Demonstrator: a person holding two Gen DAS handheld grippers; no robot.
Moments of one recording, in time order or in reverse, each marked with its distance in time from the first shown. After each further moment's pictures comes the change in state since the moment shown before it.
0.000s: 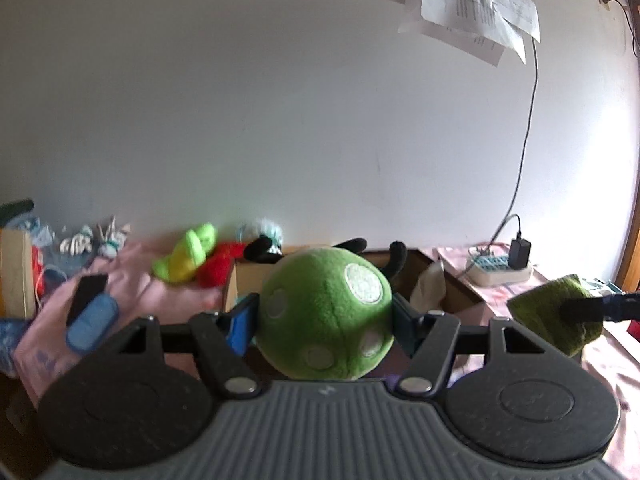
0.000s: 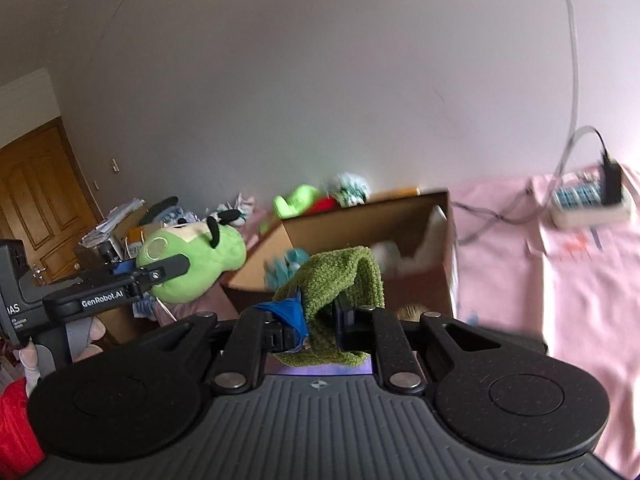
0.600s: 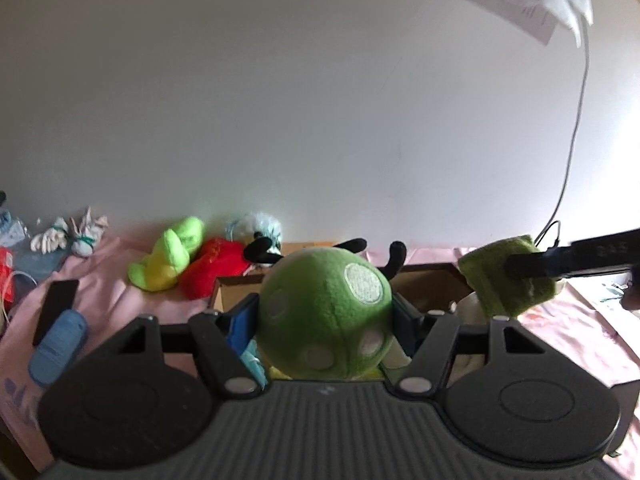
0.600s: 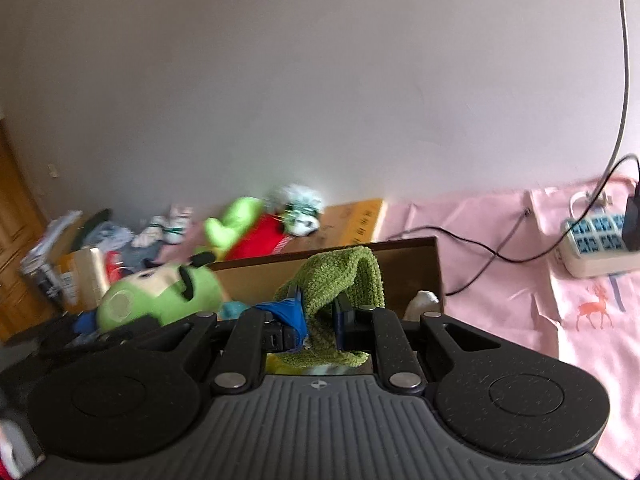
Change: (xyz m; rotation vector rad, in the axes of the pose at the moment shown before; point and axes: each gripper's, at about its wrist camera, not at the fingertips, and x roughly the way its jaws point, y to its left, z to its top) left arm 0.125 0.024 0.034 -0.035 0.104 -0.008; right arm 0.148 -0.047 0.073 0.078 0.108 -0.176
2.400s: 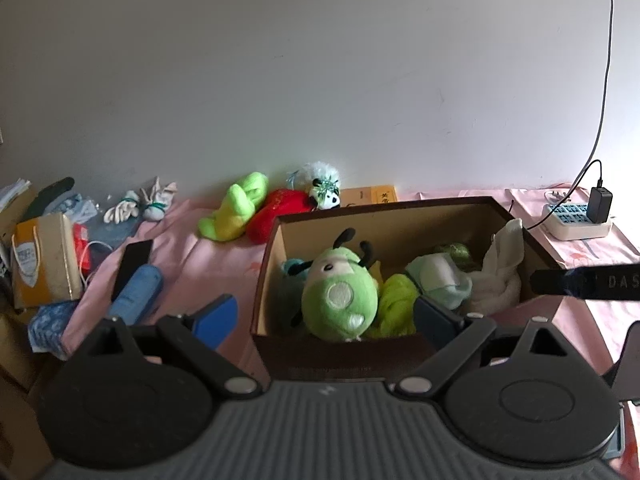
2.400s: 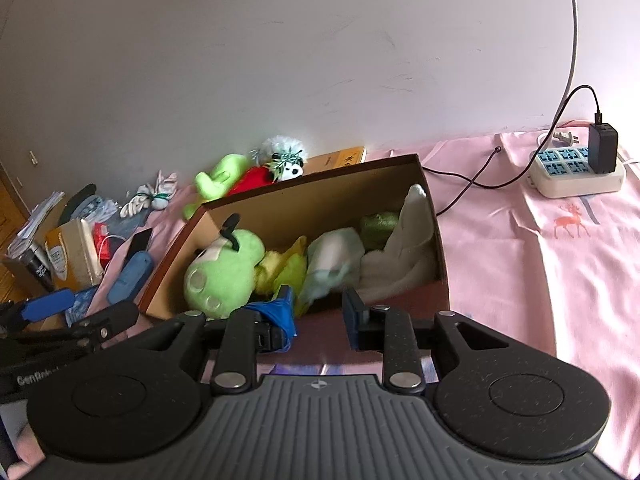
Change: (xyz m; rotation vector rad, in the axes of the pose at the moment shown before) left arm -0.059 -0.033 -0.020 0.058 0.136 0.237; right arm -0.055 0.030 -0.071 0.039 0.046 -0.049
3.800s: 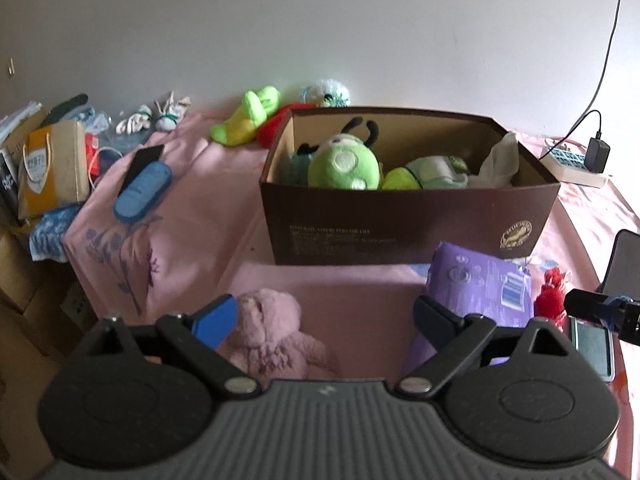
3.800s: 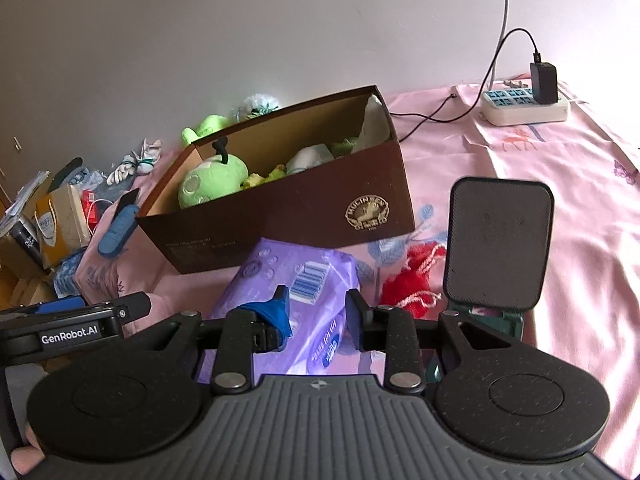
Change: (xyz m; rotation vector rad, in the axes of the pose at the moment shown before) left arm -0.027 0.003 -0.080 -0.084 0.176 -0.010; right arm -0.047 0.006 -0.091 0.044 0.040 -0.099
